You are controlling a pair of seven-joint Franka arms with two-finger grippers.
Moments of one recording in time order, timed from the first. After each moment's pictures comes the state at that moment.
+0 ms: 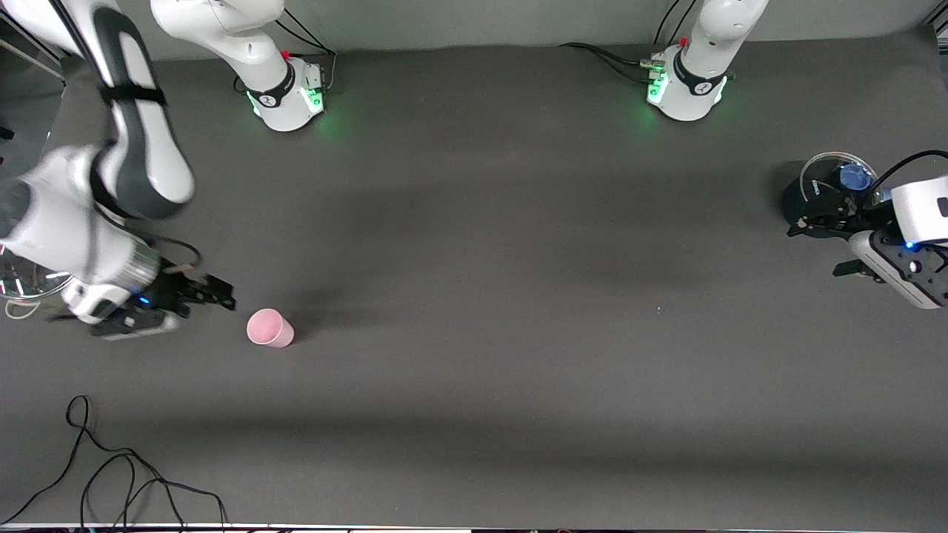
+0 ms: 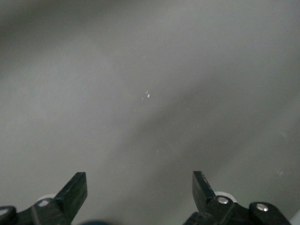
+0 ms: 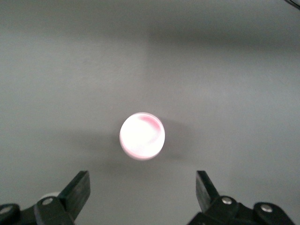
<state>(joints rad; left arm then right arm) 1.03 0.28 -1.10 -1.60 0.03 1.61 0.52 0.21 0.11 -0.23 -1.92 0.18 2.09 -0.18</state>
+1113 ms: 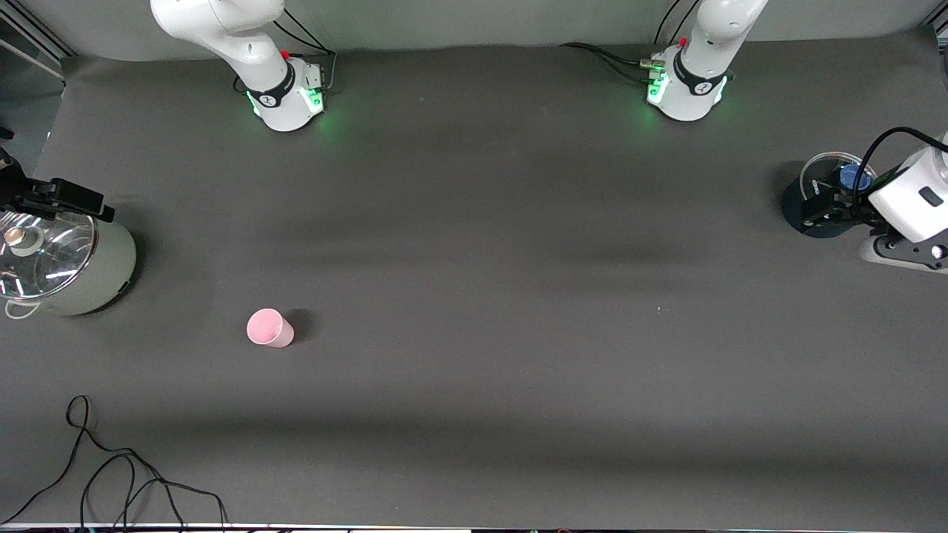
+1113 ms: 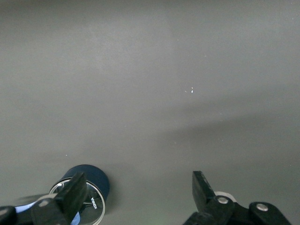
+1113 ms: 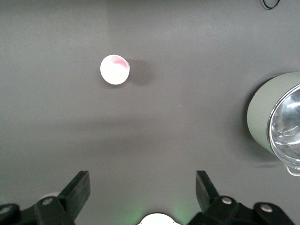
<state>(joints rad) 0.97 0.16 -1.10 -1.58 0.17 1.57 0.06 0.21 0.05 -0.32 -1.53 0.04 1.45 -0.02</state>
